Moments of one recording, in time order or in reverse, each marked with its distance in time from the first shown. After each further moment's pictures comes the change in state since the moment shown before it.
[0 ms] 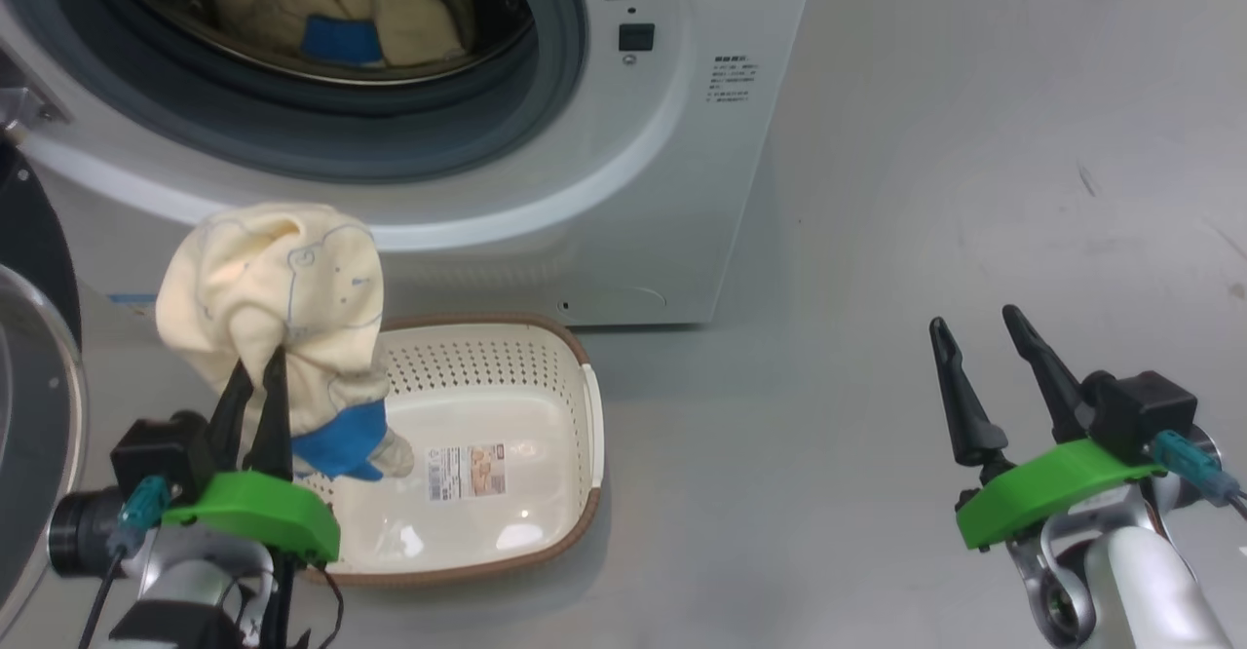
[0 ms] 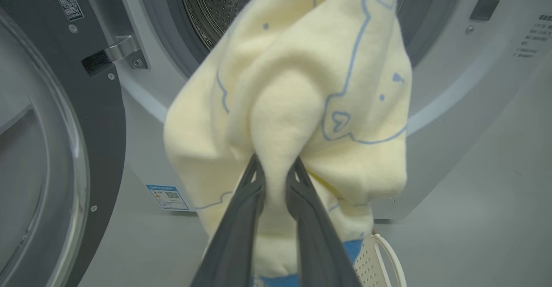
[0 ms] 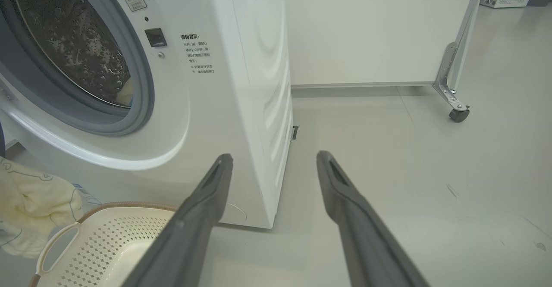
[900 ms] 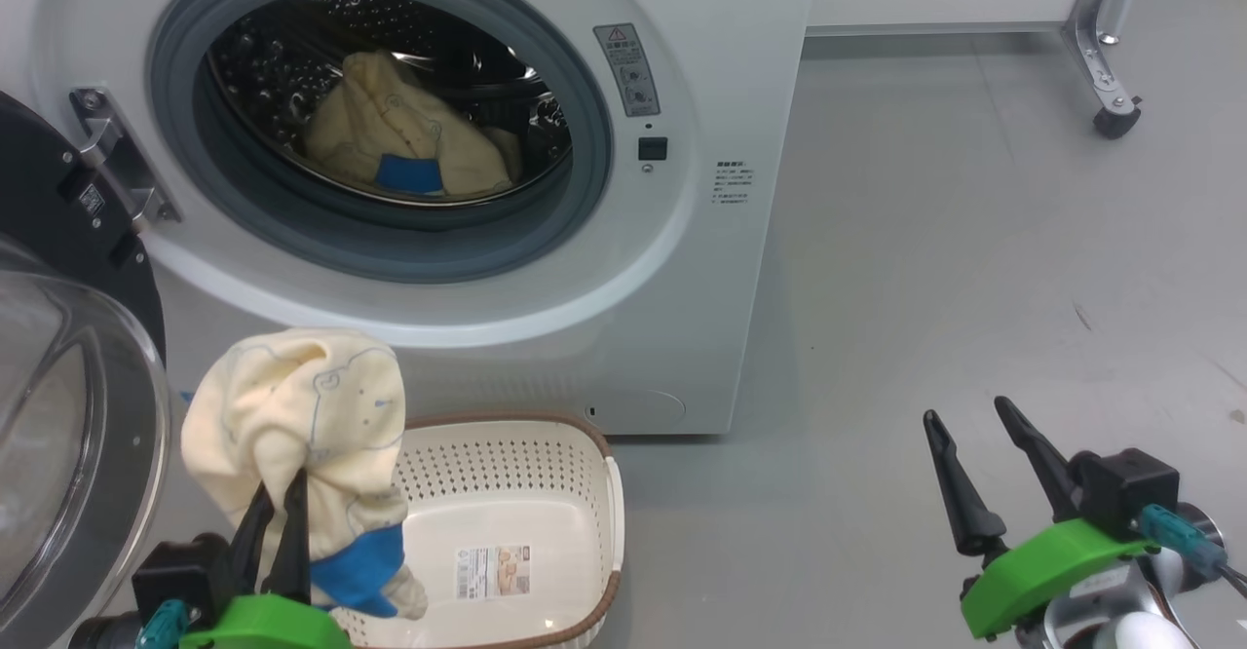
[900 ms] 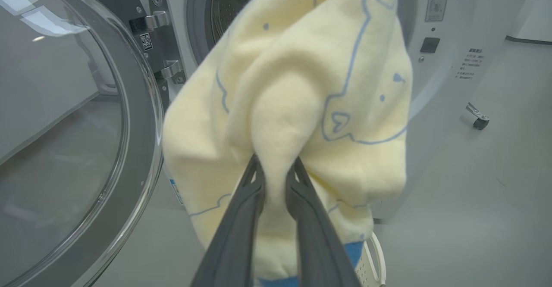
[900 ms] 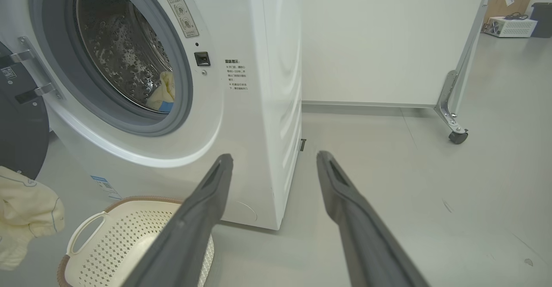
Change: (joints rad) left arm 0.259 0.043 -0.008 -0.201 -0.004 0.091 0.028; right arm 0.175 0.000 0.002 -0.102 -0.034 0.000 0.091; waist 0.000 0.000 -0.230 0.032
